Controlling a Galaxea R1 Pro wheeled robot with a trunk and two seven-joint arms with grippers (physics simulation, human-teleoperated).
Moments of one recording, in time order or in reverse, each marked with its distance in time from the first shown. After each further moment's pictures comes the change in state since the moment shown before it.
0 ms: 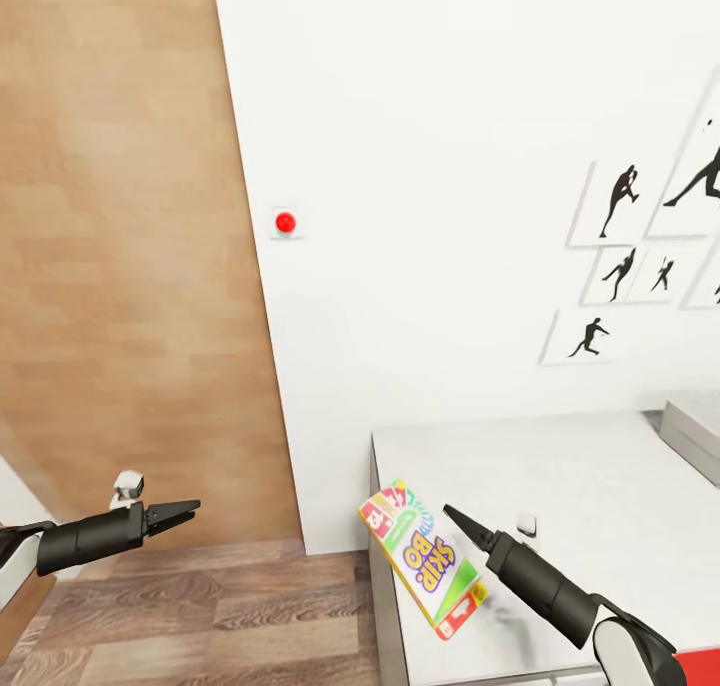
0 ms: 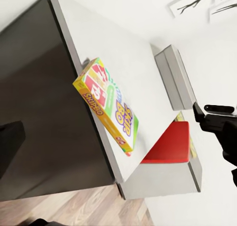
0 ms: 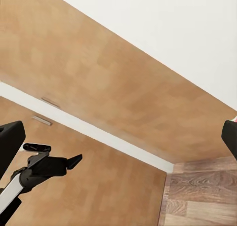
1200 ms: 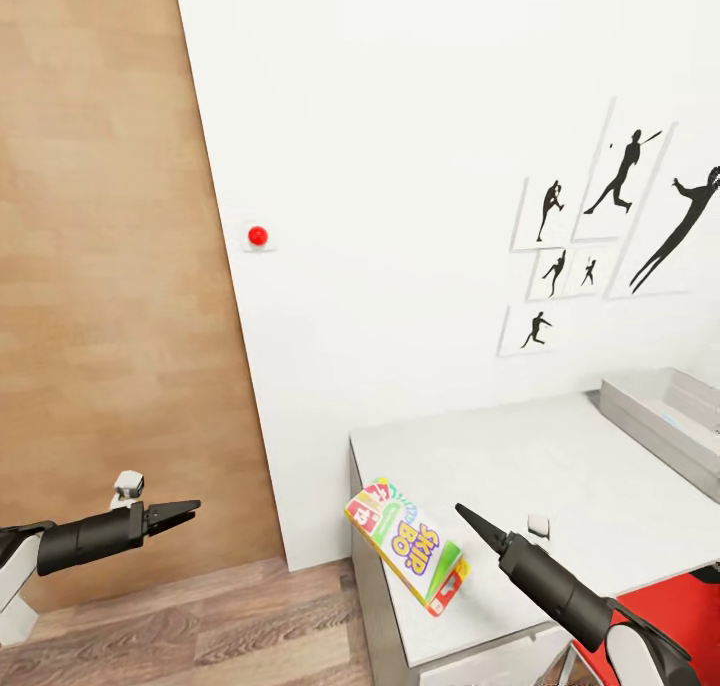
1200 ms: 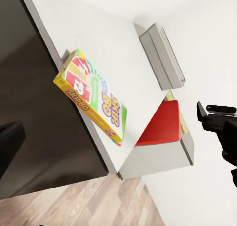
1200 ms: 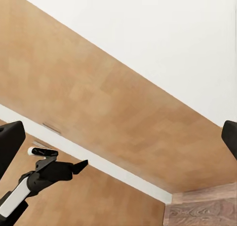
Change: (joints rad) left arm -0.001 -0.001 0.000 0.000 0.000 0.000 0.000; right arm 0.003 0.001 -0.050 0.009 0.011 -0.001 0.076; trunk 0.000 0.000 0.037
